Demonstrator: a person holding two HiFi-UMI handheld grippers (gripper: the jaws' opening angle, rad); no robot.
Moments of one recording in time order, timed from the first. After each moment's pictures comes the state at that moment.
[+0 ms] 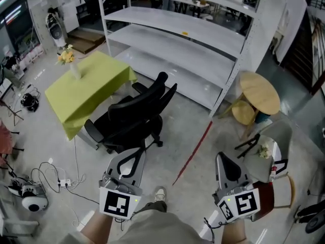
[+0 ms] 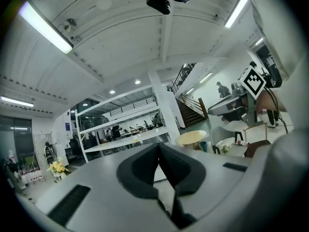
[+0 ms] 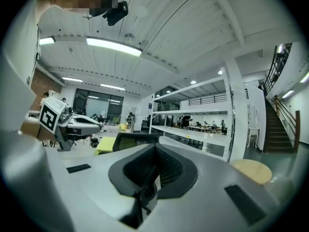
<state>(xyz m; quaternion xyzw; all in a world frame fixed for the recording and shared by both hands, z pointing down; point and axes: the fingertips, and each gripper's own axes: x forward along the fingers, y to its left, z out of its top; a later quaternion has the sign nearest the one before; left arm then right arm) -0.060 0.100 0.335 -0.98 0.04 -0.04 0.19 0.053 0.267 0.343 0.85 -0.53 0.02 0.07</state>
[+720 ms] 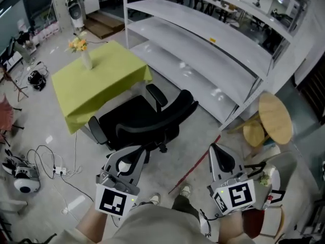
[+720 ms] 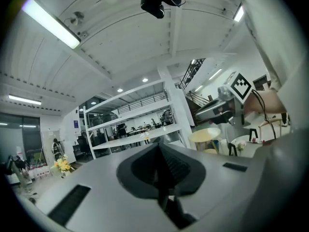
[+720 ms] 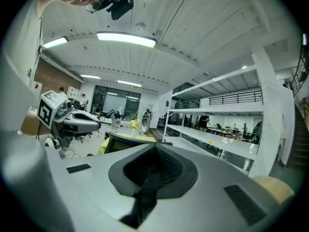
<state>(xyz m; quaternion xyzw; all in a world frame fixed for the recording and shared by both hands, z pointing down) 0.007 -0.016 0.339 -0.98 0.08 -0.05 0.19 0.144 0.093 0.345 0.78 -0.62 0.01 0.12</state>
